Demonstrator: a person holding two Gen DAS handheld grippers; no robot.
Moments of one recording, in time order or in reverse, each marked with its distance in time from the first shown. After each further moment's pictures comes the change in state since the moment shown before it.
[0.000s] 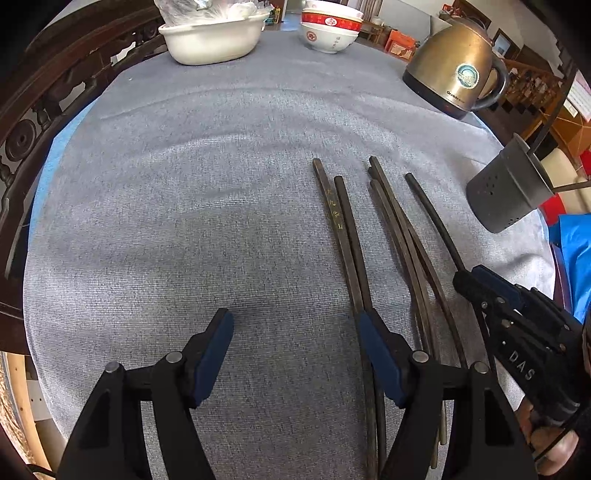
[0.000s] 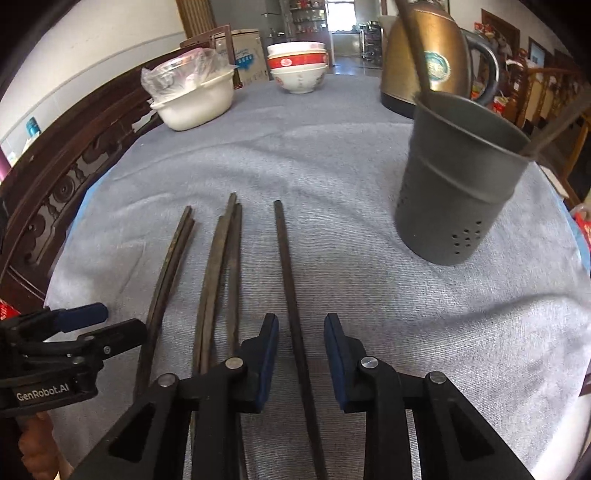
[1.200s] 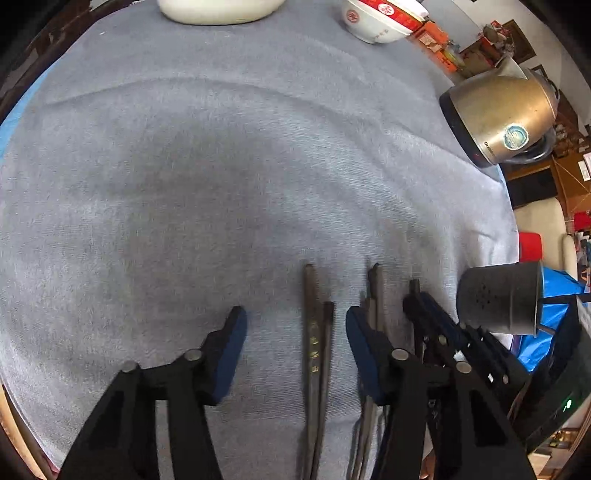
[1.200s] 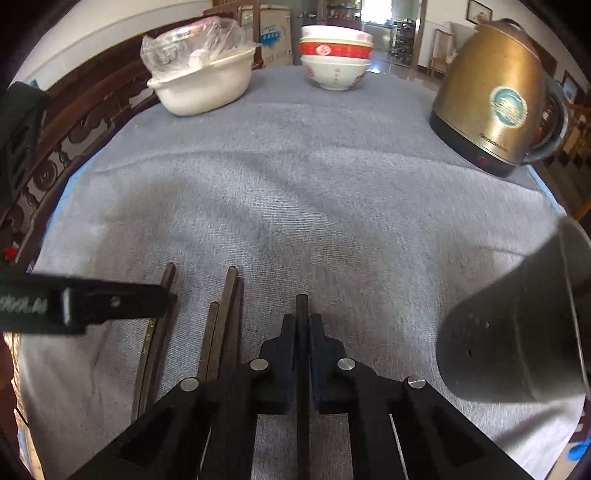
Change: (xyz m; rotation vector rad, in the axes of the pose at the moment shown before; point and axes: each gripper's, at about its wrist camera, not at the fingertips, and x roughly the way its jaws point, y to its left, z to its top) left arm 0.040 0.009 0.110 -0.193 0.223 -0.165; right arm 0.060 0.025 0.077 -0.142 0.071 -0.030
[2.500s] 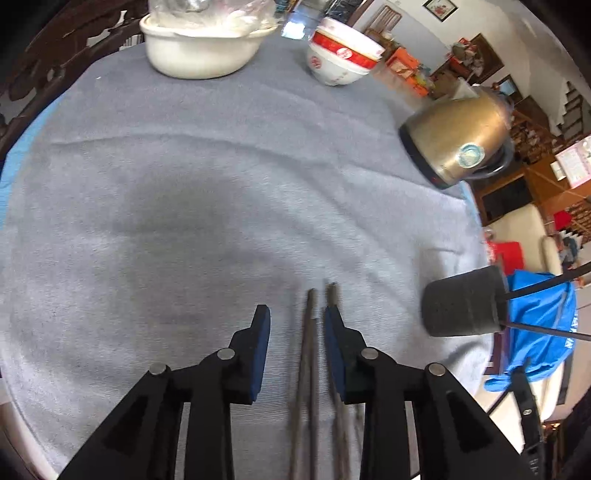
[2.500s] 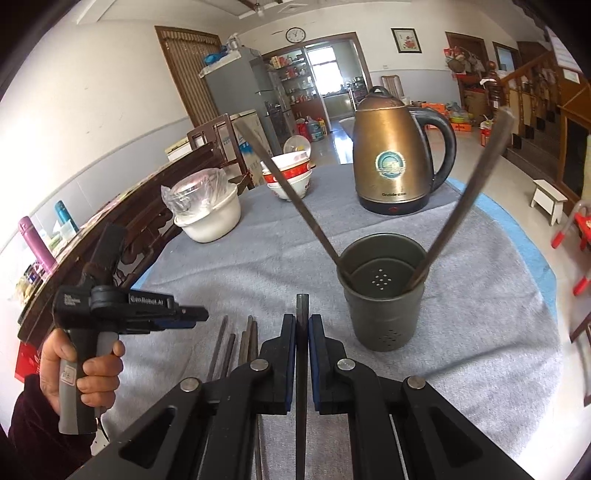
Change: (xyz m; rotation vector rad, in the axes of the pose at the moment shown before) left arm -0.041 -0.017 -0.018 0.053 -0.160 -0.044; right arm -0.160 -0.065 -0.065 0.257 -0.381 0.127
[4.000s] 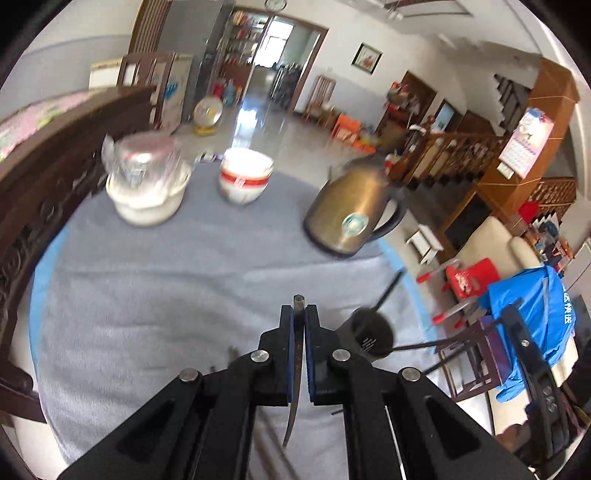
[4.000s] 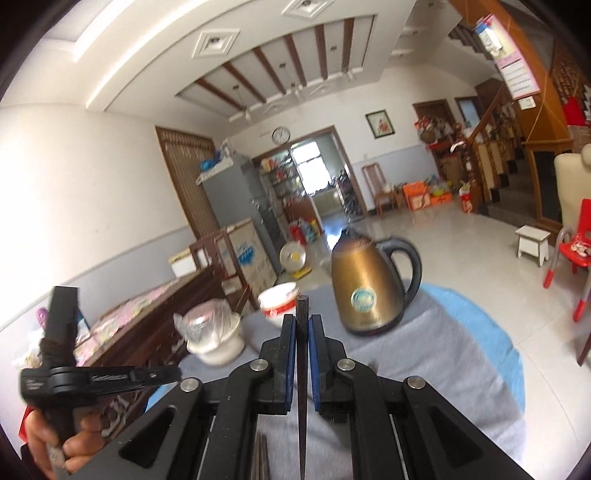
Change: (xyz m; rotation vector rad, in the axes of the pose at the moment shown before) left arm -0.150 -0.118 -0.037 0.216 -0.401 -0.073; right arm -0.110 -0.029 0.061 0.090 -0.442 0.002
